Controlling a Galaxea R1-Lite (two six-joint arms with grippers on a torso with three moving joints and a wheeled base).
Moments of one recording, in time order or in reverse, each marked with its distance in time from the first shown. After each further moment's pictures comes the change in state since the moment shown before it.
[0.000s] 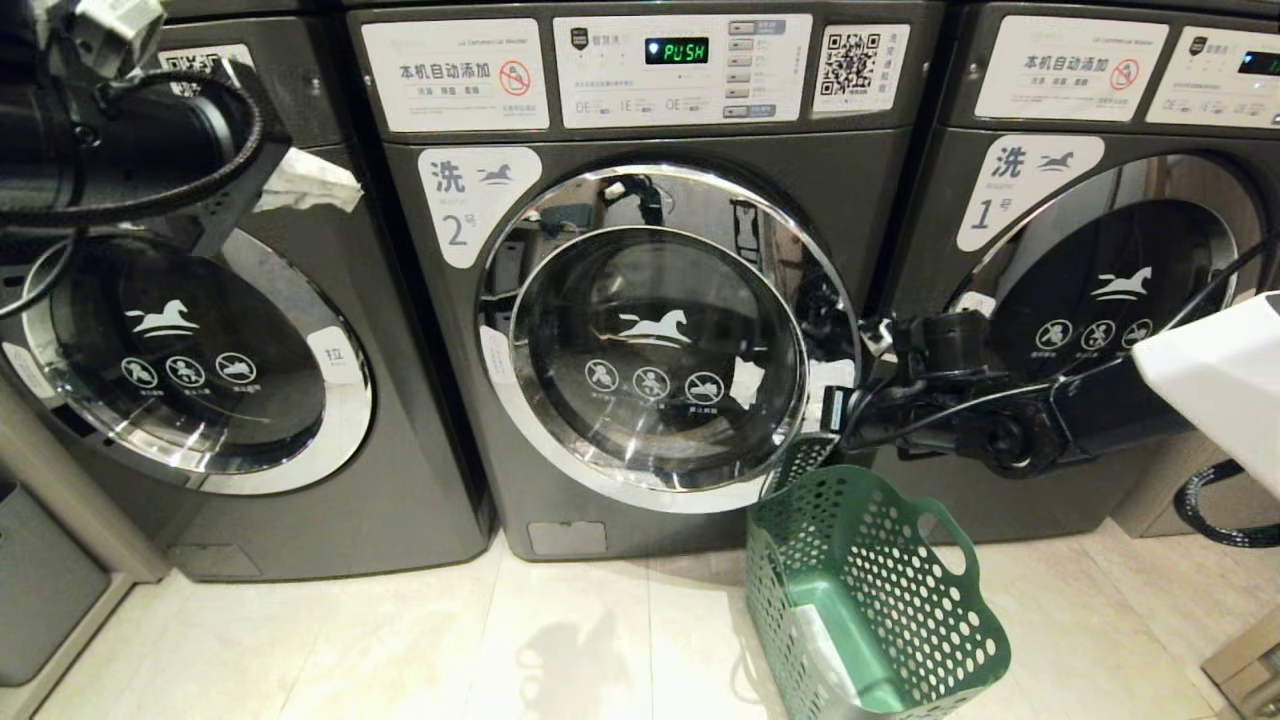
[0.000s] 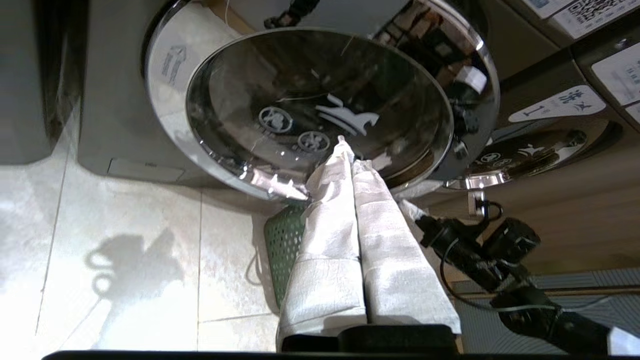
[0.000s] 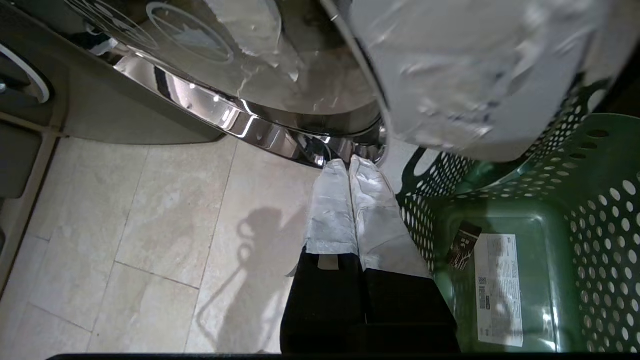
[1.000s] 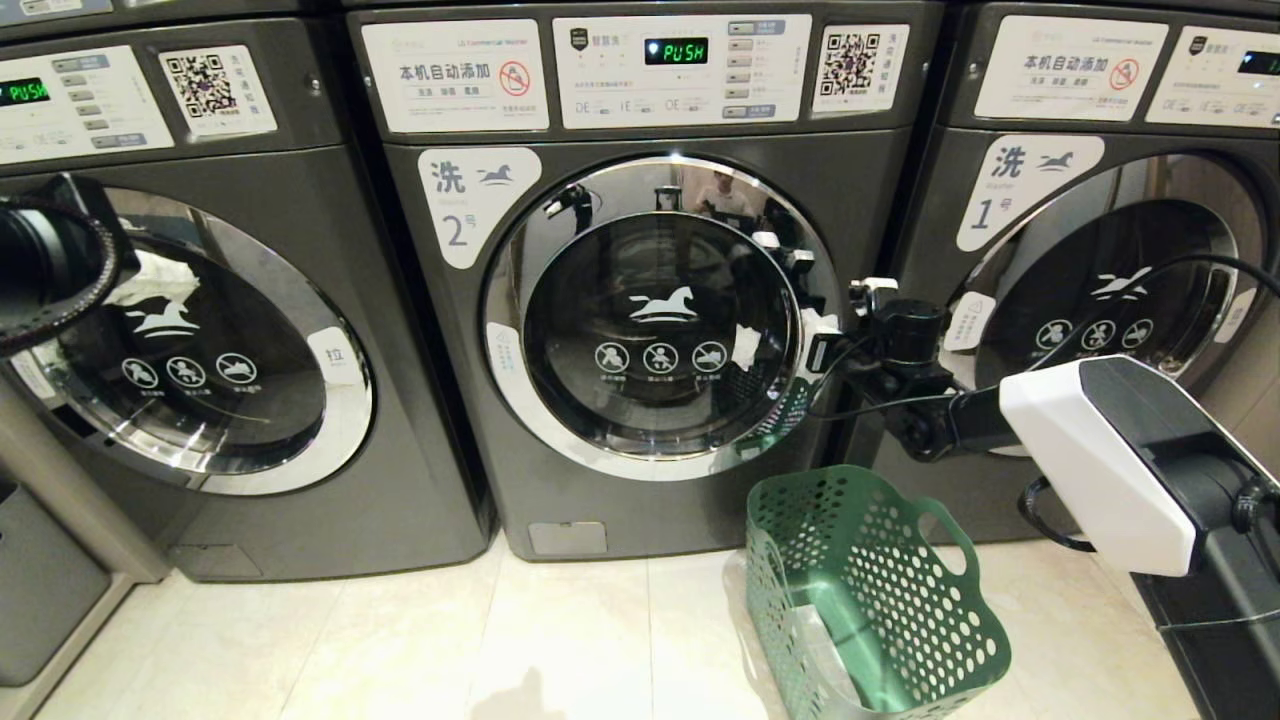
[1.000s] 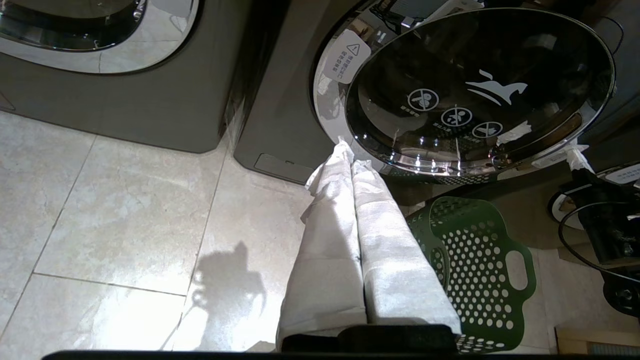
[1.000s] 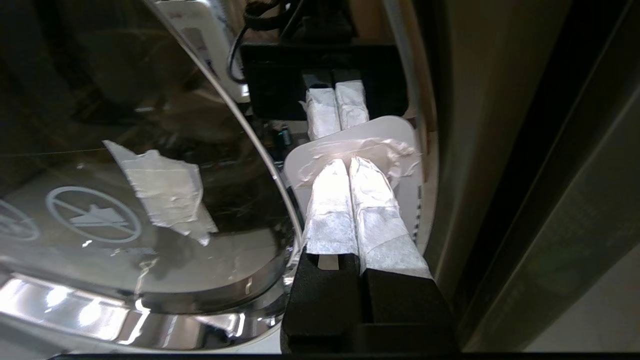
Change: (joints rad) left arm 0.144 -0.231 0.315 0.001 0.188 0.171; right arm -0.057 0.394 -0.537 -0.317 -0.246 -0.176
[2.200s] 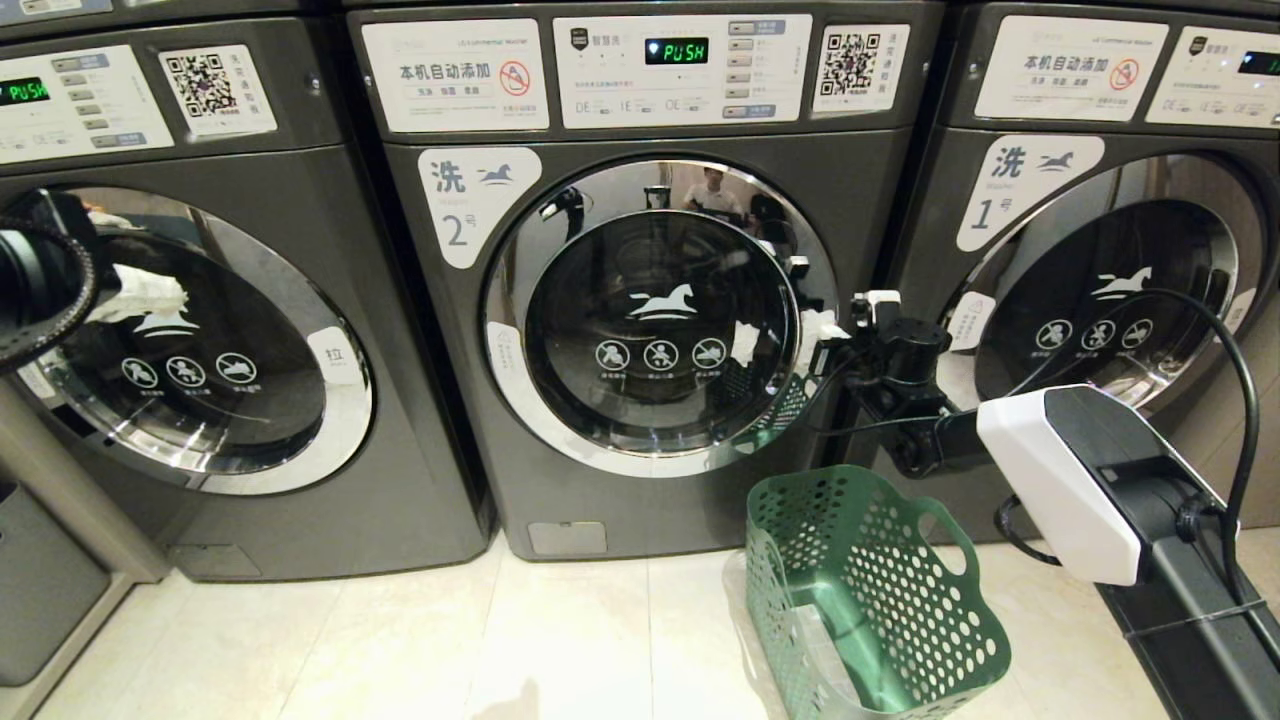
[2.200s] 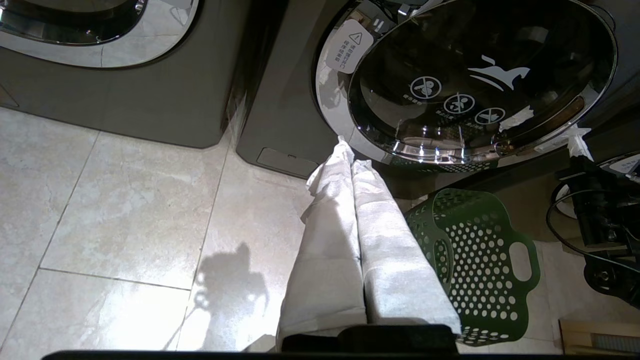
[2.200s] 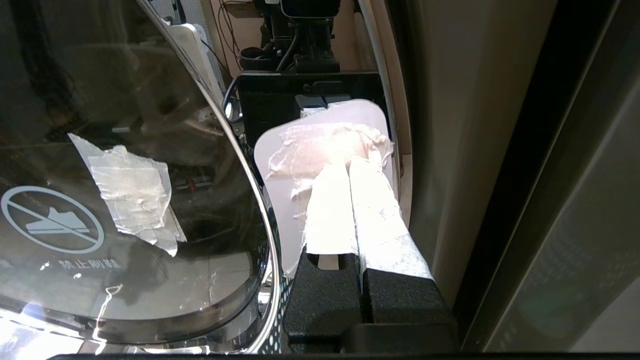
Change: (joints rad) left arm 0.000 -0.044 0.051 -0.004 -0.004 0.009; right arm -0.024 0.118 -0.086 -0.151 0.011 -0.044
